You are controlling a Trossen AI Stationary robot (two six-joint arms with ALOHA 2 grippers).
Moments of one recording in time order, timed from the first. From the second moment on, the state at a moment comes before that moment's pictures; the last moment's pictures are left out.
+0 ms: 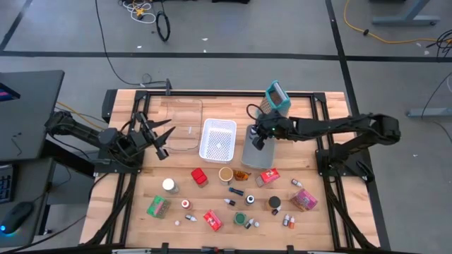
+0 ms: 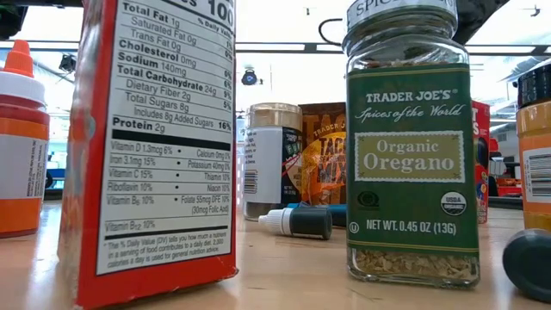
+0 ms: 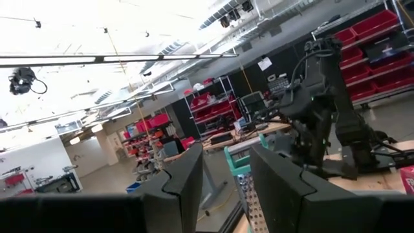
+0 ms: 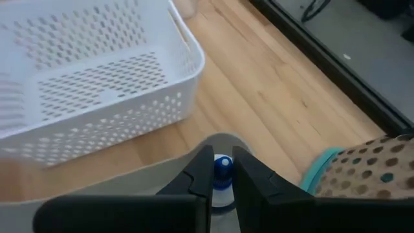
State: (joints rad) left arm -0.35 0.55 0.29 0.72 -0.79 0.70; right arm -0.21 1.39 0.74 -0.10 0.29 0.17
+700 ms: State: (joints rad) left arm -0.35 0.55 0.29 0.72 -0.80 0.72; right arm -0.23 1.41 0.74 -0.02 0.20 0.14
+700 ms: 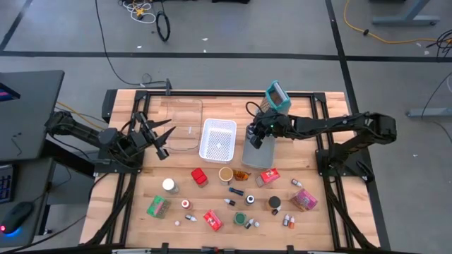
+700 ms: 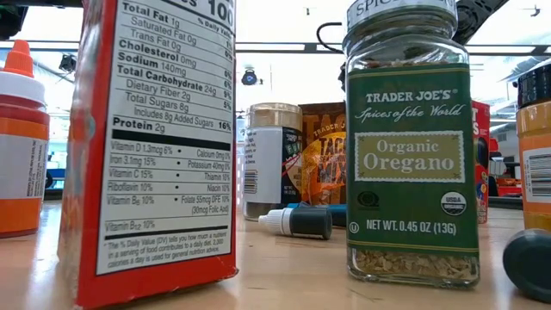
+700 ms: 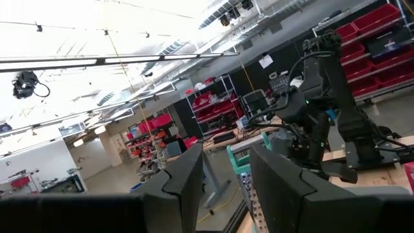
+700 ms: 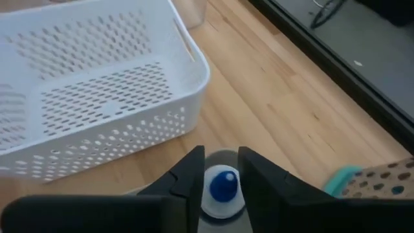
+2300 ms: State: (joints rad) left arm -0.35 0.55 0.28 0.72 -0.71 0.65; right arm 0.32 1.38 0.74 0.34 -0.20 0.10
